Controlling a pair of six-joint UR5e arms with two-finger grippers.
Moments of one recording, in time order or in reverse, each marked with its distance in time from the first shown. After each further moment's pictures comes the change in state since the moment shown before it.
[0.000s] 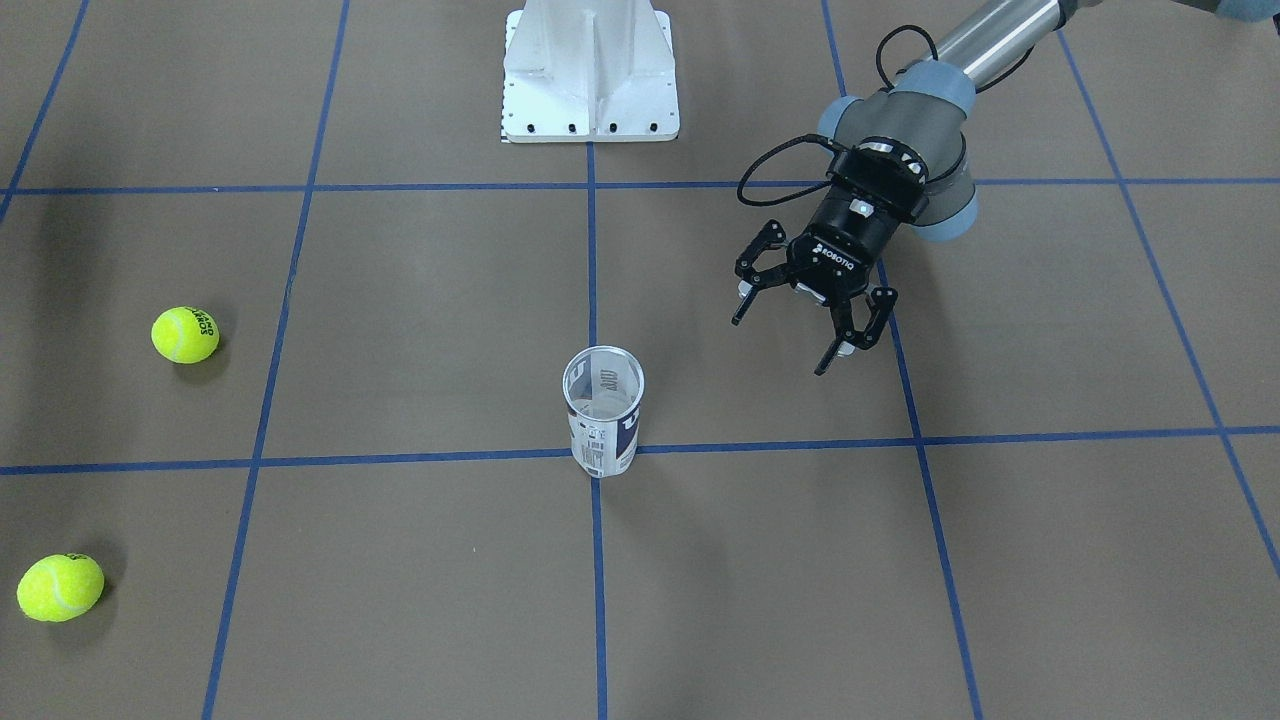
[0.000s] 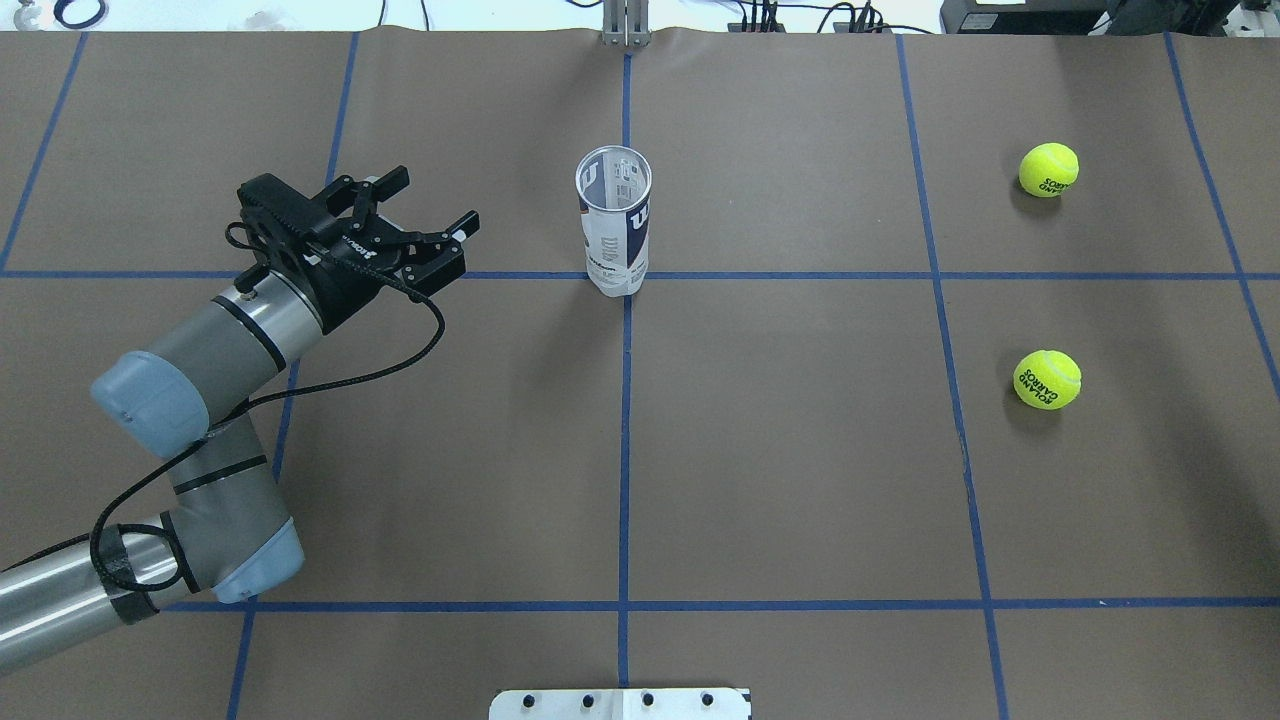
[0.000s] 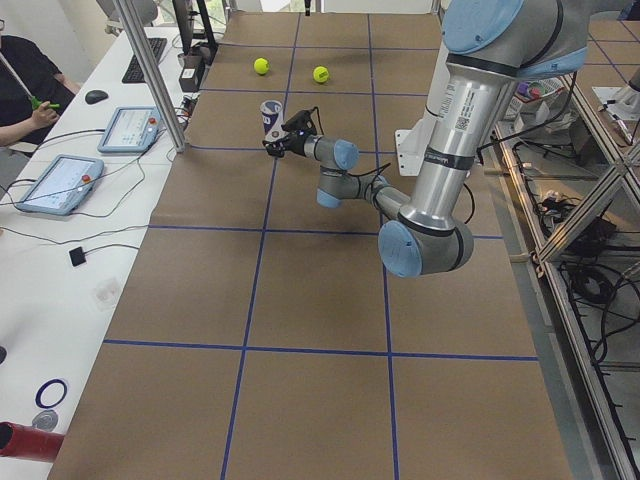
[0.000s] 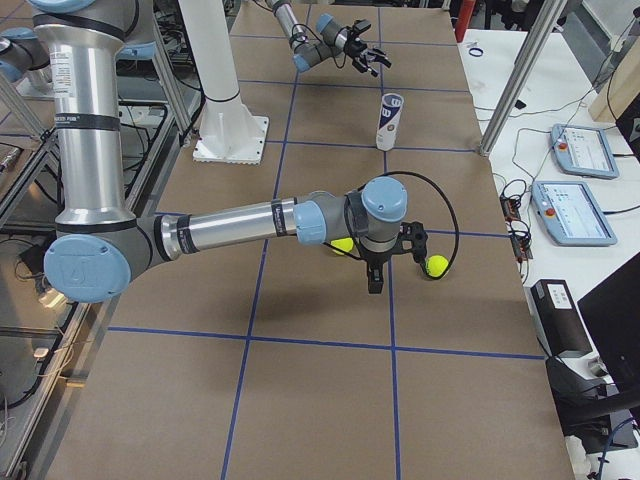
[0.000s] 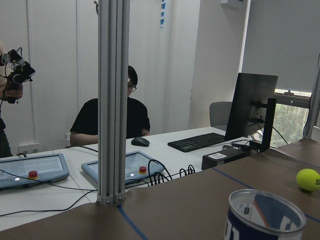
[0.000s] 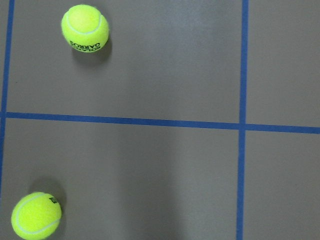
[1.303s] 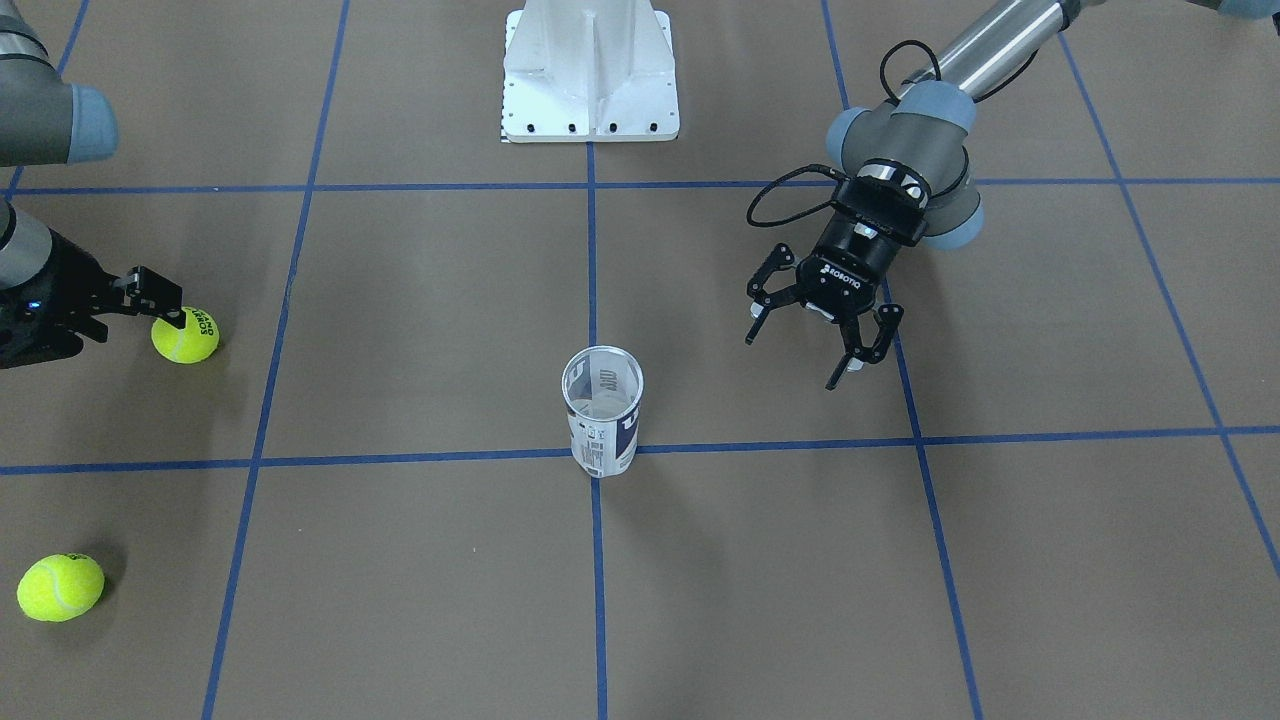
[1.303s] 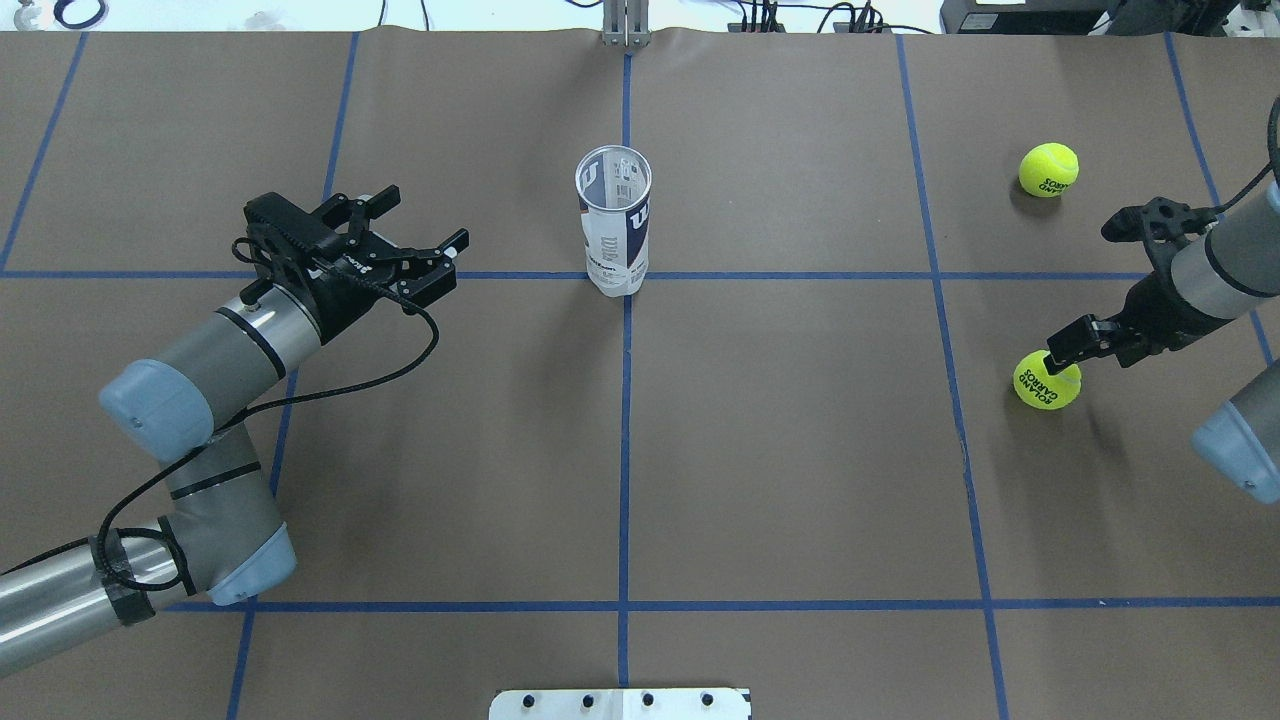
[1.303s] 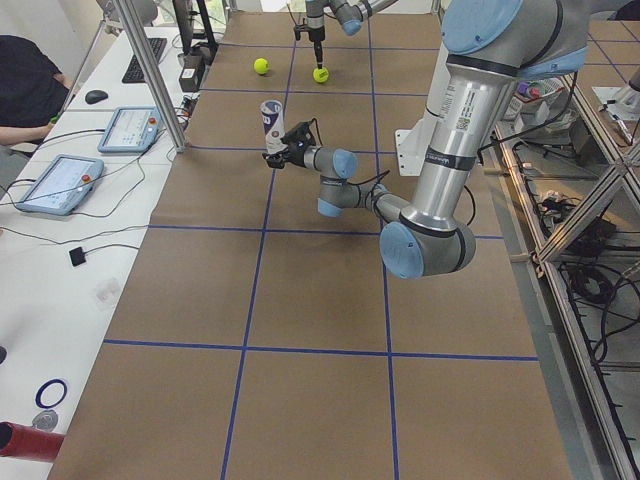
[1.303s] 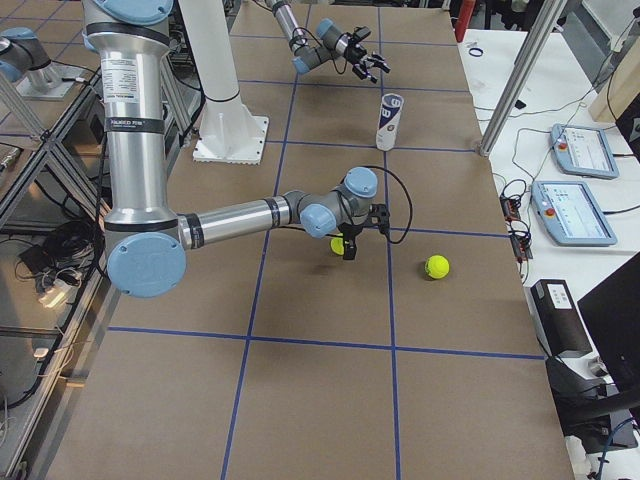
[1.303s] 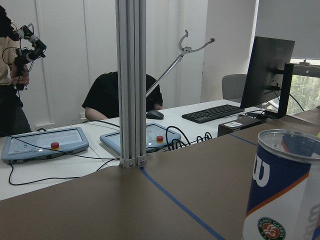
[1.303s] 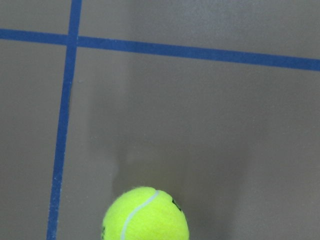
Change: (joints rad) left arm 0.004 0.006 0.052 -0.008 0.003 0.003; right arm -0.435 0.007 -0.069 0.299 -0.131 0.390
